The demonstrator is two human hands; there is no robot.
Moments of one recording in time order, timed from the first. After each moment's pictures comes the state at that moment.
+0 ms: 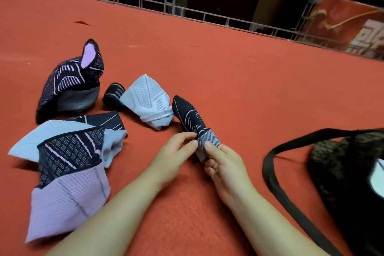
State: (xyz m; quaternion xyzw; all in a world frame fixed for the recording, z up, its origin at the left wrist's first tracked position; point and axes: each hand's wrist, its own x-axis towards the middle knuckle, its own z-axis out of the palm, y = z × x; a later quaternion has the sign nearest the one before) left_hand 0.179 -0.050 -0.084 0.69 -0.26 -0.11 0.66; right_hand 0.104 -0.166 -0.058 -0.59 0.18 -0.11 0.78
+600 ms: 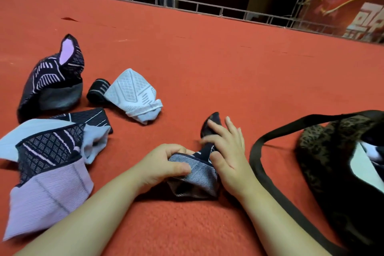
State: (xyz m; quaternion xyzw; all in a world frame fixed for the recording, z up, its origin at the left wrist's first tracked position) left_hand 0.153 -0.054 -0.074 0.62 -0.35 -0.29 0.64; right_hand 0.075 -0.233 -0.070 -0.92 -0.05 -0.26 0.30
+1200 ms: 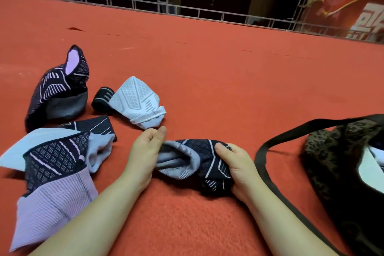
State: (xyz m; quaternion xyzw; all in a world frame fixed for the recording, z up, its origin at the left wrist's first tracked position) left_hand 0.182 -0.053 -0.082 0.63 -0.10 -0.05 0.77; right_hand 0.087 -0.230 -0.076 -0.62 0.13 -0.11 0.76
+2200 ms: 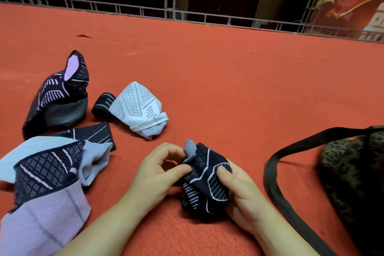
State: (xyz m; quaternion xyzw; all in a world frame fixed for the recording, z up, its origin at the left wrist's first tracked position) left_hand 0.154 -0.060 -0.075 0.67 -0.29 -0.03 0.68; right_hand 0.076 -0.221 -0.075 -0.55 -0.05 0.01 0.83
